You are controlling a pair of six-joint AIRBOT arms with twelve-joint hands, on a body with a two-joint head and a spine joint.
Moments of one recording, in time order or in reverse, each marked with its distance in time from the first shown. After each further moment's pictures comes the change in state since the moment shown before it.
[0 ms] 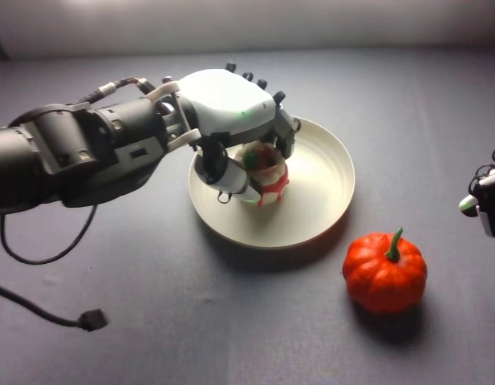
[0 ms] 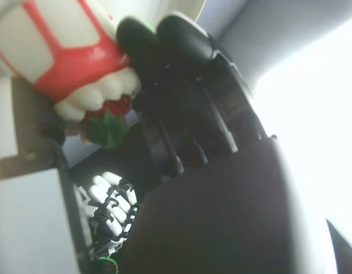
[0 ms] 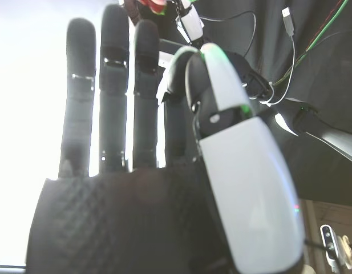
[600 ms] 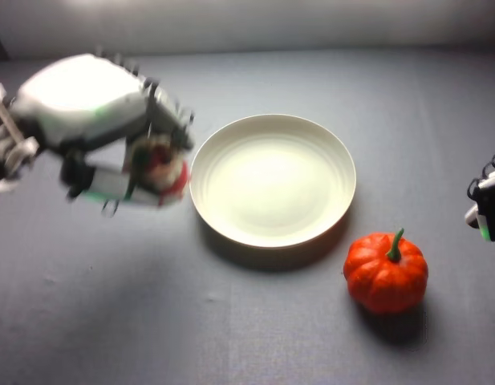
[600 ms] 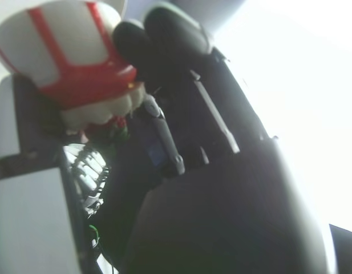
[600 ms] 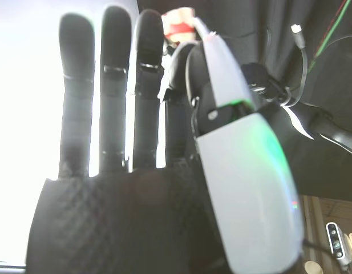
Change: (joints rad) left arm 0.225 0.409 -0.307 -0.260 -0.264 0.142; right arm 0.000 0.003 -0.019 0.015 -0.005 0.008
